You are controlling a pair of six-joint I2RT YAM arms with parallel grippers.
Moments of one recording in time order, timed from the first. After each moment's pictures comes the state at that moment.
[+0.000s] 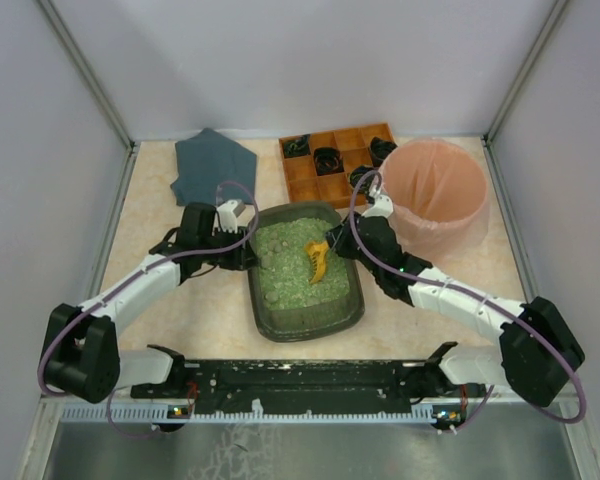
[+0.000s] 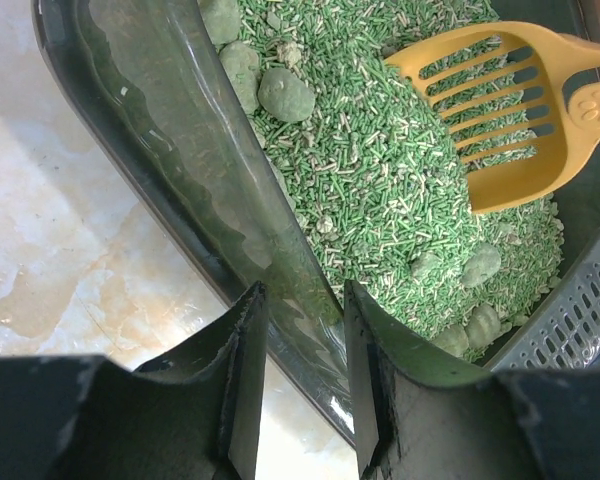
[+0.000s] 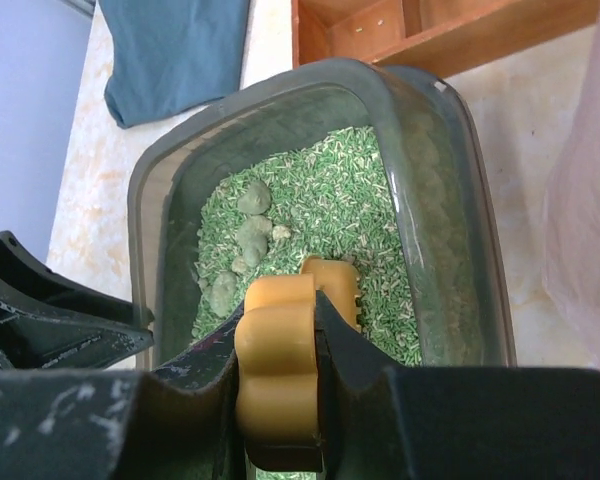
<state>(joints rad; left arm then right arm) -0.37 1.27 0.73 -0.23 0.40 -0.25 0.72 1.22 0.70 0.14 0.22 0.76</state>
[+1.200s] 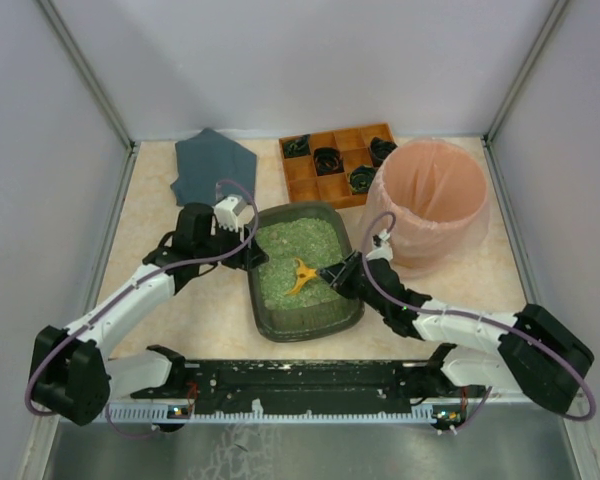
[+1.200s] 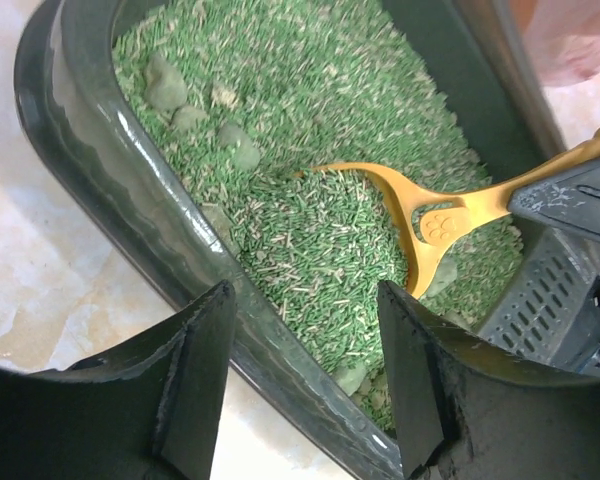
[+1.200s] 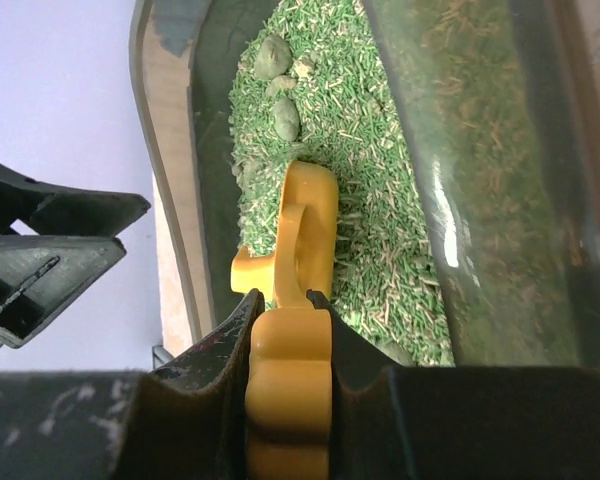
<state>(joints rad) -0.42 1.18 0.74 -0.21 0.37 -0.23 0.84 1.17 0.36 0.42 0.18 1.19</state>
